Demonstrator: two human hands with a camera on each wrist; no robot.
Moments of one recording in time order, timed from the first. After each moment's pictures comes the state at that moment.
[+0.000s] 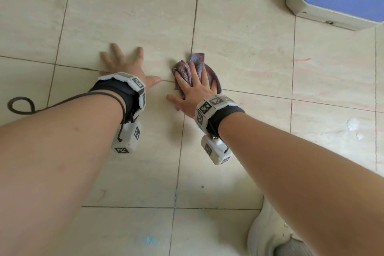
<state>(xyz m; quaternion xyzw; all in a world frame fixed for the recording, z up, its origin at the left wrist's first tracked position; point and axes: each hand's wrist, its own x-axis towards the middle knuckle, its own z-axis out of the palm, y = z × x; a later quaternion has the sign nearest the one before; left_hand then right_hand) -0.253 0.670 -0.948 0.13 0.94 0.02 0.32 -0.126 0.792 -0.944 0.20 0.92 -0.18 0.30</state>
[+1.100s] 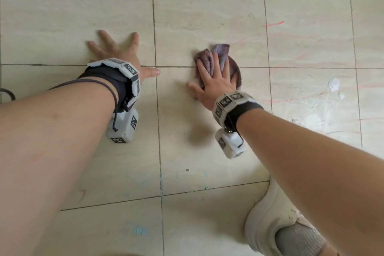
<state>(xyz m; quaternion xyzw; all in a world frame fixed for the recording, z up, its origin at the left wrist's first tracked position) -0.216 0.725 -0.945 0.19 0.93 -0.02 0.32 -0.035 0.855 -0.956 0.32 0.89 -0.18 0.27</state>
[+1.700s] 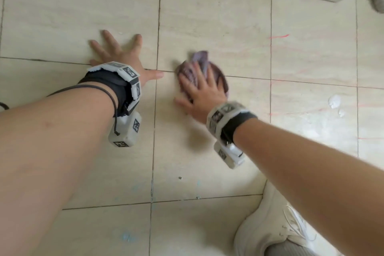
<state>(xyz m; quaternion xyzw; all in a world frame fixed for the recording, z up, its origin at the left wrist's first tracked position) -0.209 0.725 -0.949 0.17 0.94 0.02 0.31 -0.045 0.846 -0.952 0.18 0.93 -0.12 0.30</state>
